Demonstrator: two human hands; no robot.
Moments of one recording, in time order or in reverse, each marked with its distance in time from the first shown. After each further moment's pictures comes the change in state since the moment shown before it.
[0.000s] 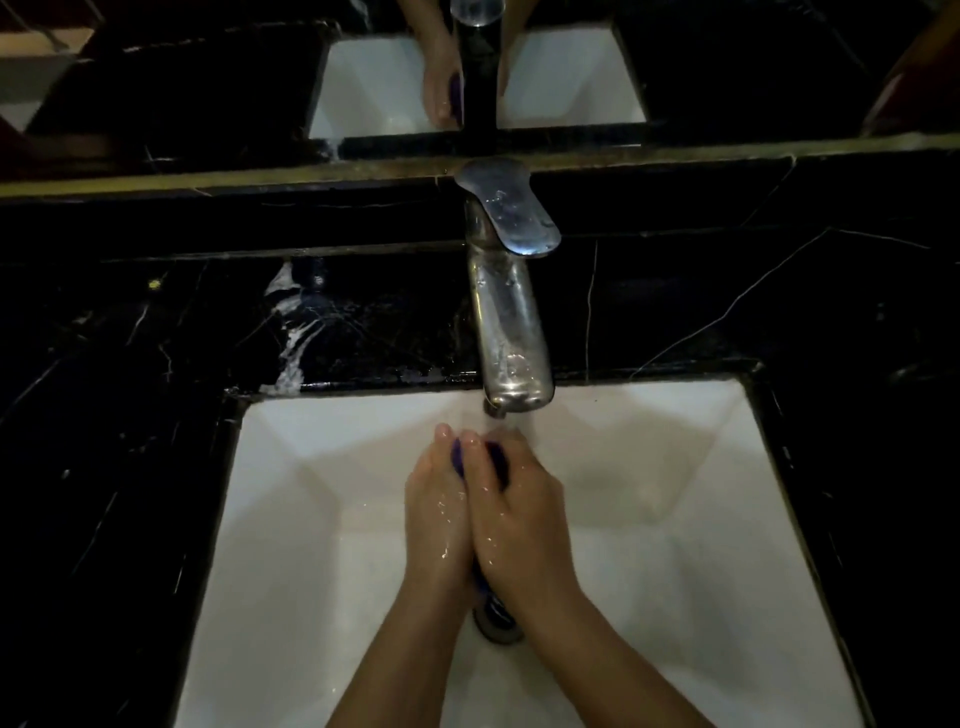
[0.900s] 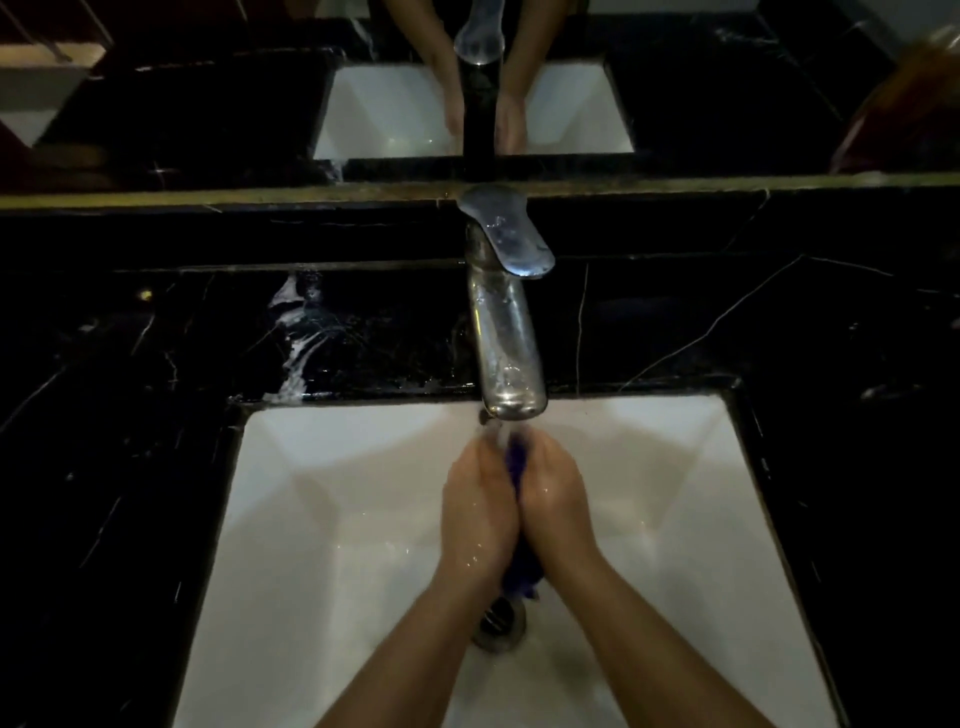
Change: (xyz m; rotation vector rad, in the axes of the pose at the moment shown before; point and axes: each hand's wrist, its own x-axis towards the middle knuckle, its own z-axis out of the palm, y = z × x) left_hand 0.009 0.003 0.015 0.048 -0.114 0.005; right_hand 0.016 0.009 -0.009 -0.035 0.028 0.085
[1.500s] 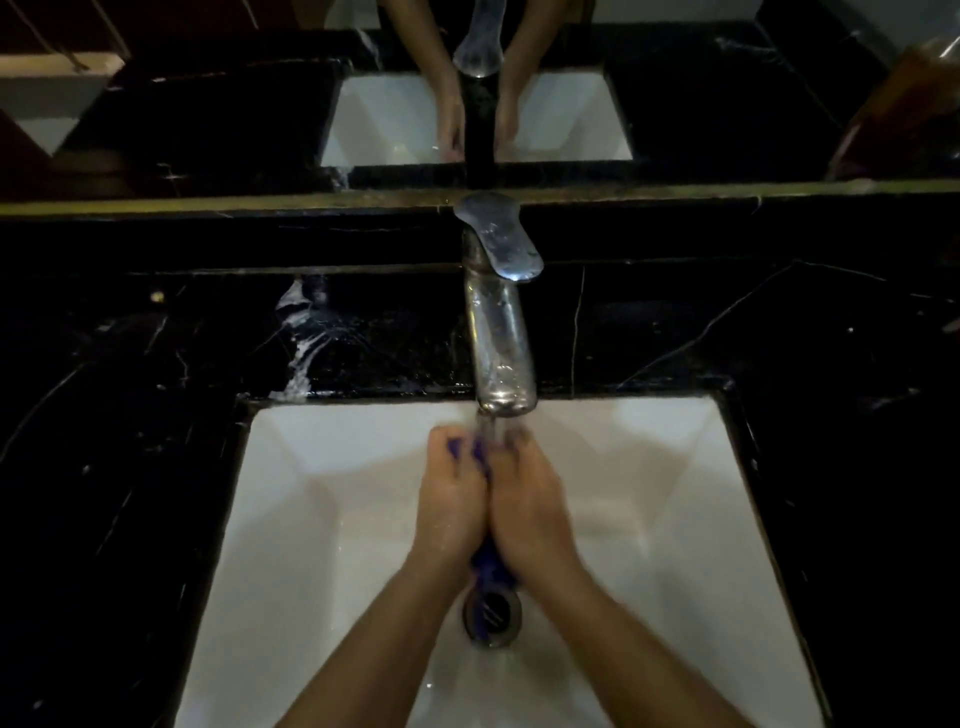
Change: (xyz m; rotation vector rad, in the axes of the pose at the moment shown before) left_hand -0.009 0.013 -0.009 -0.117 0.012 -0.104; right_hand -0.003 -0.003 -0.001 0.055 -0.073 0.040
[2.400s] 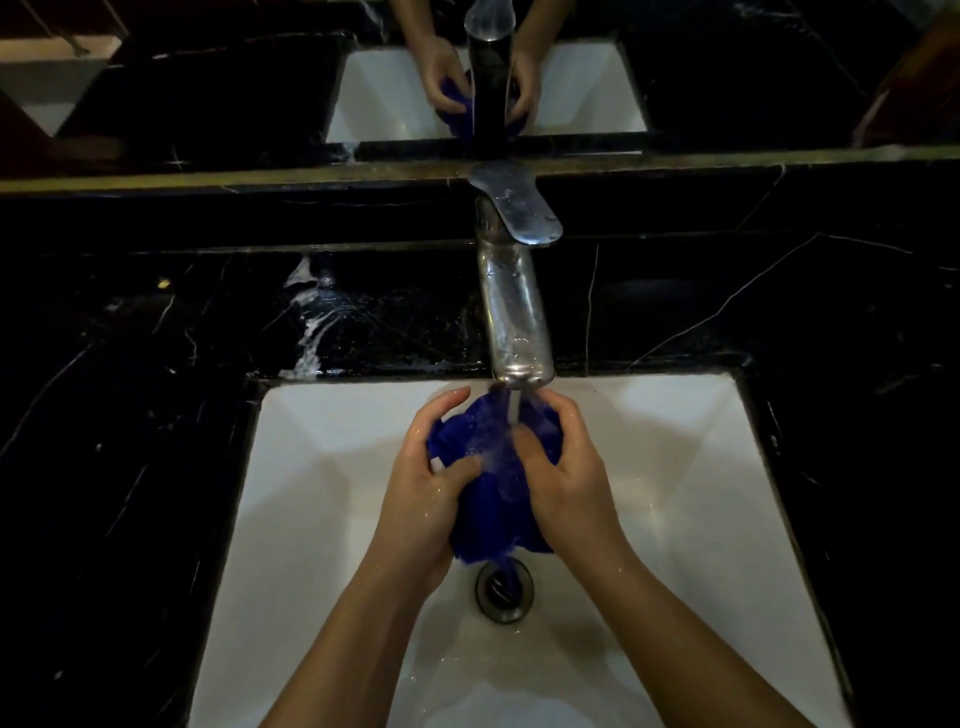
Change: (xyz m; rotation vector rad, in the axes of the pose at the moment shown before) left_hand -0.013 0.007 -0.042 -0.239 -0.206 0.003; right_hand -0.009 -0.002 -0.024 0.088 -0.035 -0.184
